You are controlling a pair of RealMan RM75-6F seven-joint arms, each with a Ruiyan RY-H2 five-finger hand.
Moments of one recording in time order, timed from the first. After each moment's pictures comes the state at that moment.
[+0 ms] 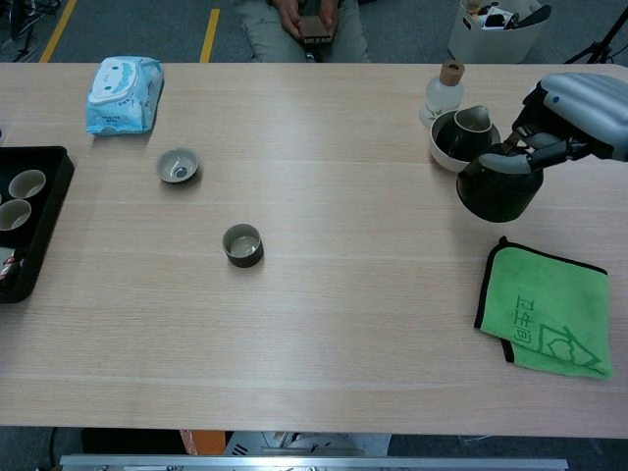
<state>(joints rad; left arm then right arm) -0.09 -1.05 0.04 -1.73 1.52 1.38 0.12 0.49 -1.19 0.11 -1.74 -1.30 1.02 -0.12</state>
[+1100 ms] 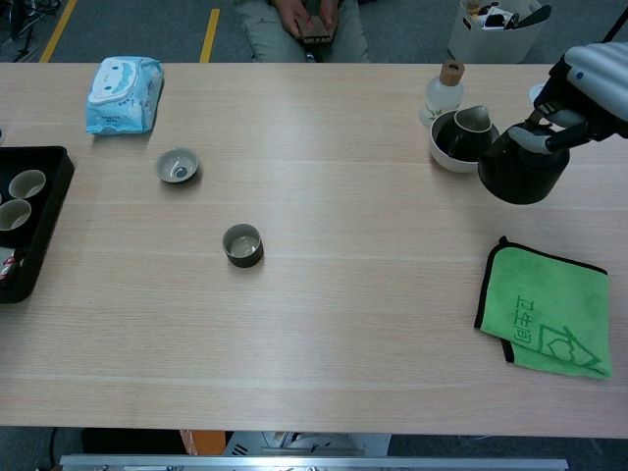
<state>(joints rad) -0.13 -1.05 0.03 -1.71 1.53 1.35 0.09 0.48 -1.16 0.12 -1.74 -1.29 1.09 -0.20</state>
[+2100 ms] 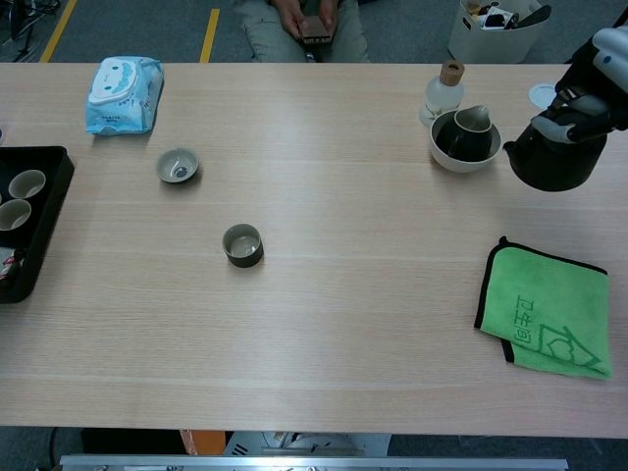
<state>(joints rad) -0.21 -1.08 0.02 -1.65 1.50 1.23 0.06 0.46 -1.16 0.13 -1.72 -1.31 1.14 -0.17</state>
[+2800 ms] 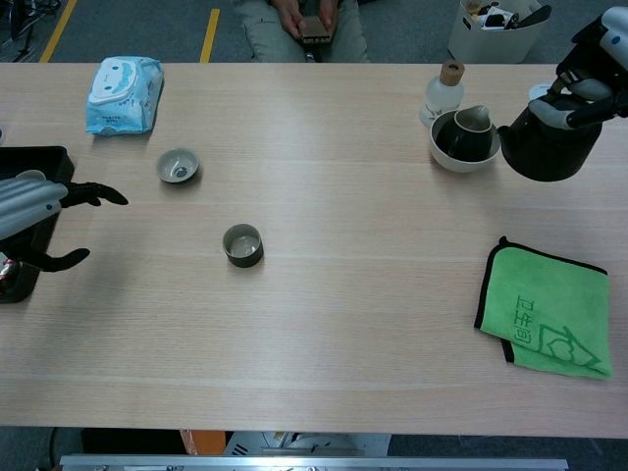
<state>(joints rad) -0.42 -1.15 0.02 -1.70 1.46 0.89 0.04 0.44 -1.17 0.15 -1.74 -1.34 1.19 -0.12</state>
